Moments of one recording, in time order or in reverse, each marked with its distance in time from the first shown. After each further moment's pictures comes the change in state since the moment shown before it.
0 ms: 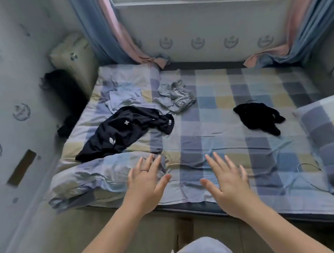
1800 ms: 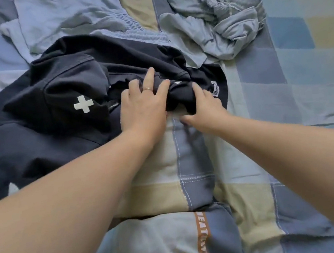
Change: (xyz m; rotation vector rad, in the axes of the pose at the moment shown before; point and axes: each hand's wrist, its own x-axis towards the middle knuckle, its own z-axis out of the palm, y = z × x) left_hand 0.674 -0.351 0.234 0.452 0.270 0.143; right_hand 0.777 0.003 0.353 0.085 -0.048 0.260
